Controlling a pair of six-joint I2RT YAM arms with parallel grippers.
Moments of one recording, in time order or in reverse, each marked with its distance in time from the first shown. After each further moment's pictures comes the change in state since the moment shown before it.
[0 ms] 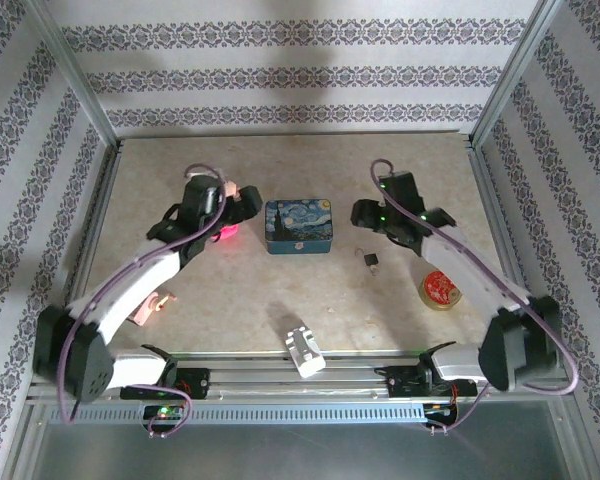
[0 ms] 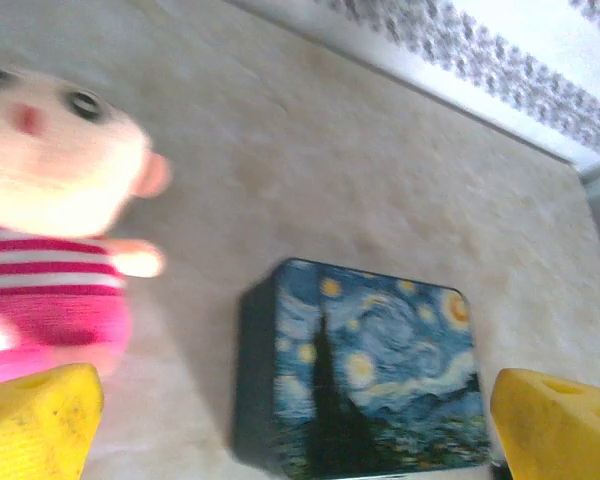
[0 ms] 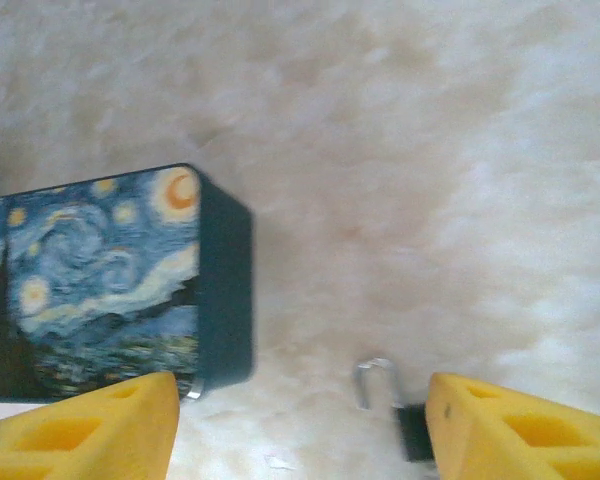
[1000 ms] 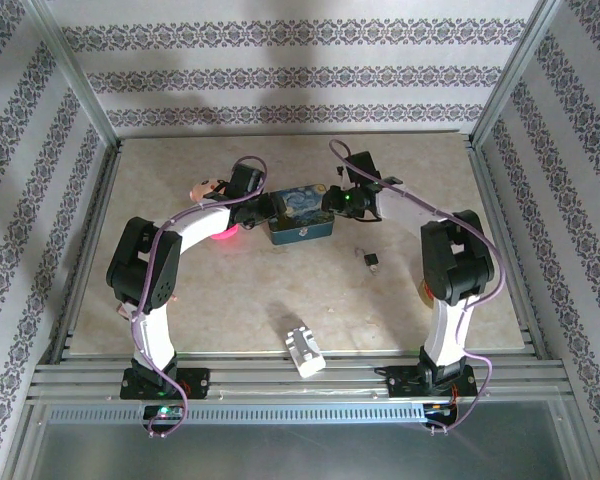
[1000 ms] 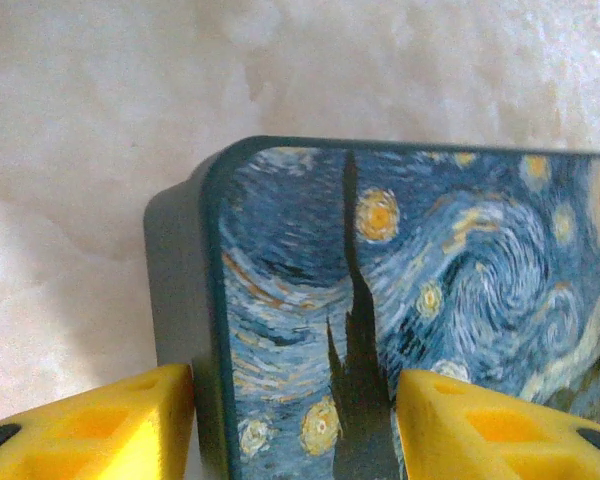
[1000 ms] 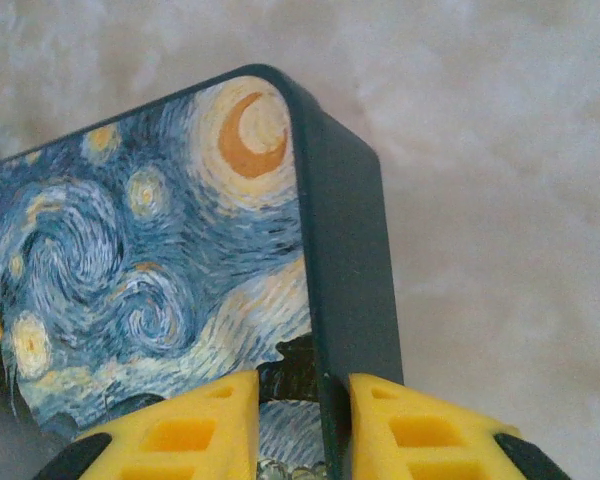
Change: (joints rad) left arm 0.005 0.671 0.338 0.032 0.303 -0.105; right arm 0.032 0.603 0.334 0.128 -0.300 0.021
